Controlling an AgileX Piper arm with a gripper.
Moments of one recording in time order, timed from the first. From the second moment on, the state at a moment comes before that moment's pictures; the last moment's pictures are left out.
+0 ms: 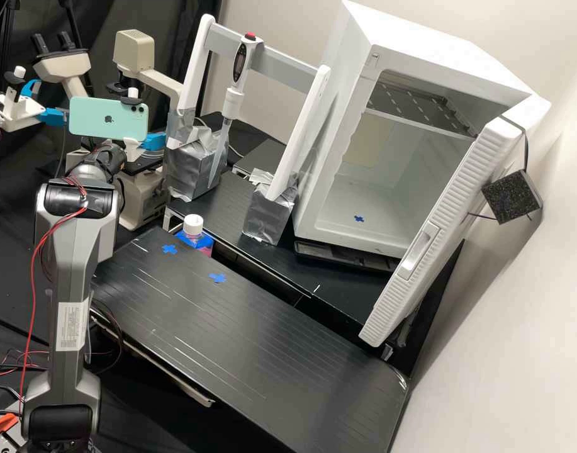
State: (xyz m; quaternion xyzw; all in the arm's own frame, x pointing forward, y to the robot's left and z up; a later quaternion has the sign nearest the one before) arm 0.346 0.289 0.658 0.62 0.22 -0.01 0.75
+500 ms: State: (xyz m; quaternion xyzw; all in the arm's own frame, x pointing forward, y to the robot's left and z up) arm 0.328 0.280 0.666 0.63 0.24 0.01 0.74
